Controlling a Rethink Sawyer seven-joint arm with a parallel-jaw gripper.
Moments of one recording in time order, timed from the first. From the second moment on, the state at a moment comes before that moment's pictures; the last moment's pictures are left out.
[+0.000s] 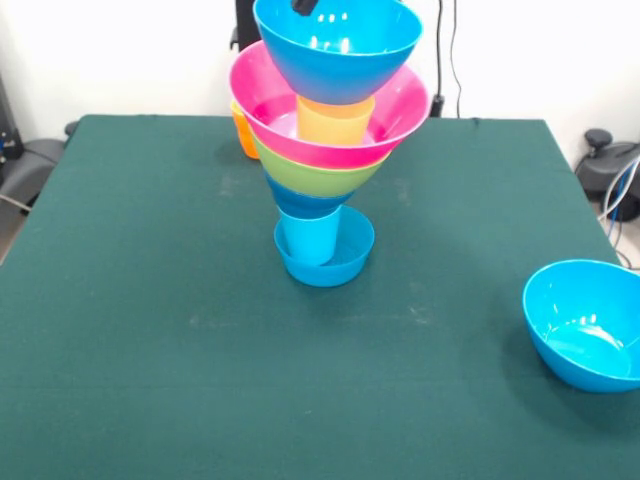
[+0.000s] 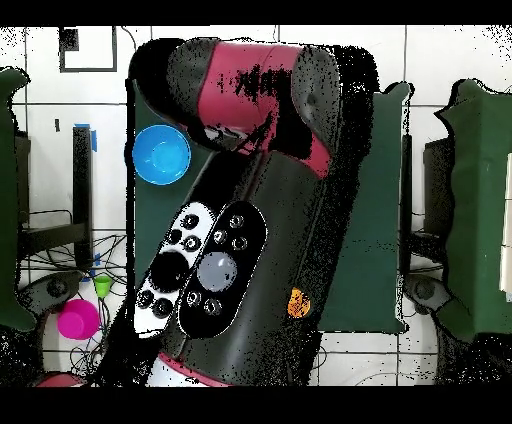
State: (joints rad) arm 0.11 -0.43 -0.69 0.83 0.11 1.38 2.67
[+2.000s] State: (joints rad) arm 0.03 -0.16 -0.67 0.22 0.52 1.41 2.67
